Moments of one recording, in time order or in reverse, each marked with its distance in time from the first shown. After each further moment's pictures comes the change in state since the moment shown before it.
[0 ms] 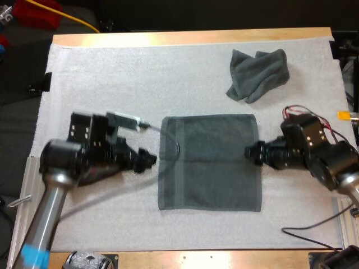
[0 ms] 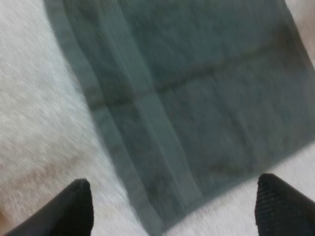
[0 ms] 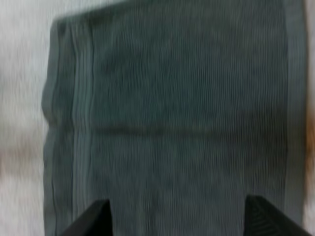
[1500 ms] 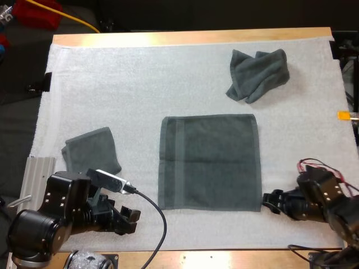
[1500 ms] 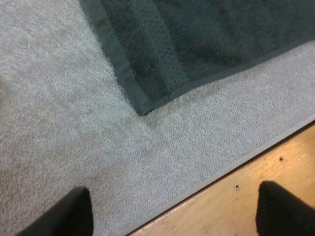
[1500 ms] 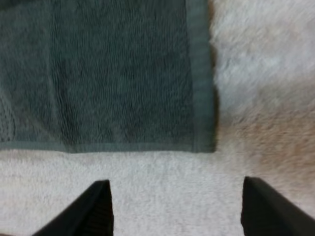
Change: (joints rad) left arm -0.045 -0.399 0.084 0.340 -0.084 -0.013; right arm 0.034 -0.347 0.411 0.004 -0.034 0.175
